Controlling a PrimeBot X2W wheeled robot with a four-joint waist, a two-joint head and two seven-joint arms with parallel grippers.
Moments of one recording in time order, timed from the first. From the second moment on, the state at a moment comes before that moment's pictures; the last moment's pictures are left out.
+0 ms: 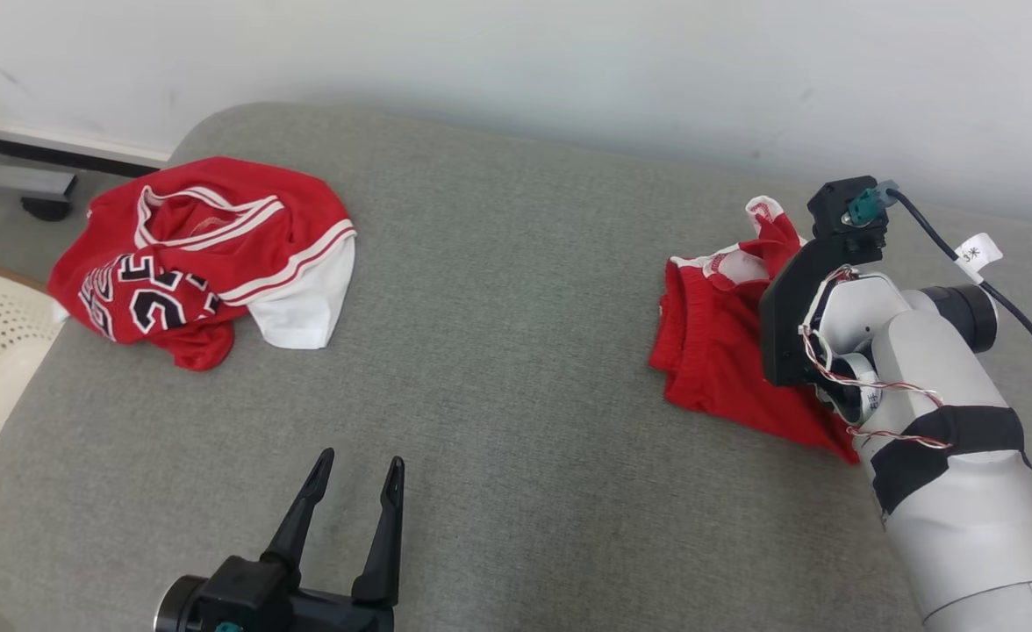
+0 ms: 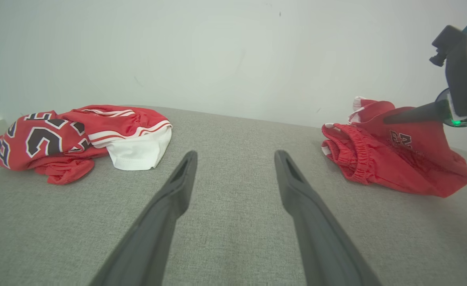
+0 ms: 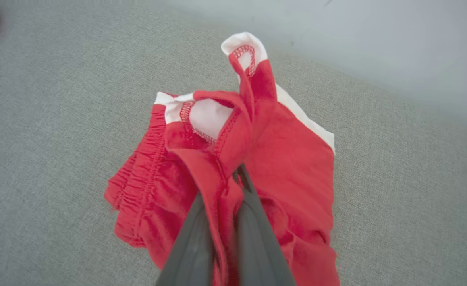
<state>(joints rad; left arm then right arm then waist) -0.08 0.13 -0.28 0.12 -0.30 -0.05 -0.26 -0.82 -0.15 0.11 0.78 0.10 0.13 0.60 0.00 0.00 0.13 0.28</state>
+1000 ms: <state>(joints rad) -0.06 0.12 -0.27 0.14 -0.30 -0.06 -0.26 -0.75 -0.14 -0.05 0.71 0.09 0.13 0.41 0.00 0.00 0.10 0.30</state>
